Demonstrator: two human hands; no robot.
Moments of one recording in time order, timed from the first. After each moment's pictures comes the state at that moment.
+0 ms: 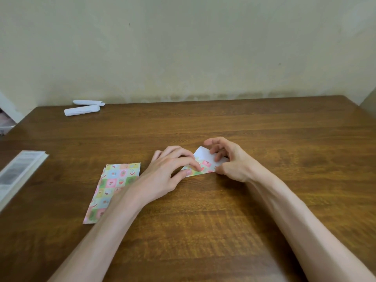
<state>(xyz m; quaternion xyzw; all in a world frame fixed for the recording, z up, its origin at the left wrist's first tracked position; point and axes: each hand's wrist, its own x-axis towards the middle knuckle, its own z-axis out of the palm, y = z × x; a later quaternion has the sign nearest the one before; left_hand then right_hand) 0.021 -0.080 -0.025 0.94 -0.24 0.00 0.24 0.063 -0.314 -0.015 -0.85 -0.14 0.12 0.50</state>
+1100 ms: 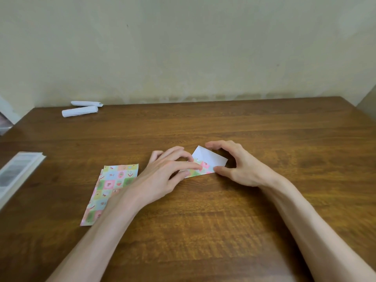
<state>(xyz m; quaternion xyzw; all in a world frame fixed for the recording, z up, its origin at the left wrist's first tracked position) 0.021 -0.077 -0.025 0.95 -0.25 0.00 0.20 0.062 -0.345 -0.021 -0.89 -0.22 0.08 0.38</state>
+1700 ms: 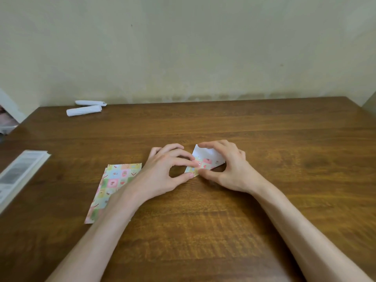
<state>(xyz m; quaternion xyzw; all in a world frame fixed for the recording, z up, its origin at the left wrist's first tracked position) 0.026 -0.072 -0.030 0.94 -0.23 0.06 0.24 0.046 -0.310 -0.024 -0.91 -0.22 -0.02 0.36</state>
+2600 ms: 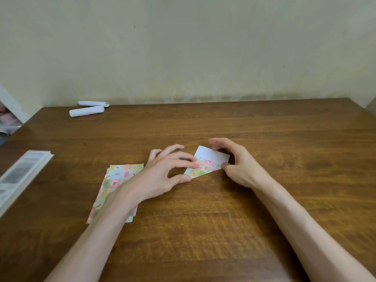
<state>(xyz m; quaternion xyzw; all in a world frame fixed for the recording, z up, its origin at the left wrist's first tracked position) 0.024 -0.067 -0.017 0.95 -0.22 -0.05 0.24 0.061 -0.322 -0.024 -0.88 -0.15 0.04 0.44</state>
